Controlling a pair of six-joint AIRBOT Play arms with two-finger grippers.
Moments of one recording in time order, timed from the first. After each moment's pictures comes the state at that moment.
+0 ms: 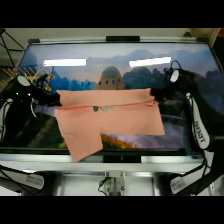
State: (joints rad) left arm 0.15 -1.67 1.36 1.16 -1.22 -1.30; right arm 0.01 -1.77 1.52 -1.44 1.17 1.65
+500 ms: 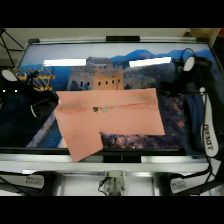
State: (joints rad) left arm 0.22 -1.57 1.40 1.16 -1.43 -1.37; right arm -0.04 -1.65 1.65 -1.48 1.45 1.60
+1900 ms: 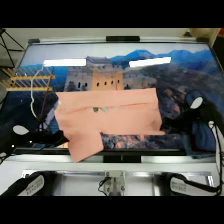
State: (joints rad) left arm 0.21 -1.04 0.39 0.86 -1.06 -1.27; right arm -0.22 -1.38 0.90 -1.30 1.31 1.46
